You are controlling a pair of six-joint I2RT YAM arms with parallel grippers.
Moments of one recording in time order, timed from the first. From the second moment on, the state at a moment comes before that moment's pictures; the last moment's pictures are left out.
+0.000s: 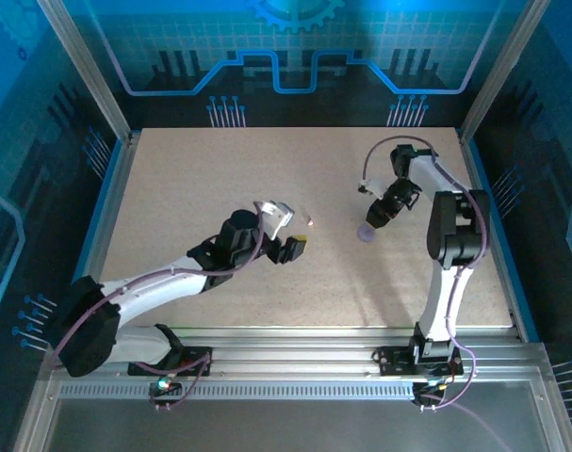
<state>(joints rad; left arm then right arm) -0.72 1.28 0.77 0.09 0.05 -0.18 0.02 1.96 1.55 -1.10 -0.34 -0.81</state>
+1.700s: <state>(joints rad) -0.43 1.86 1.34 -0.82 0.33 0.95 0.58 1.00 0.68 -0.33 -0.08 0.21</state>
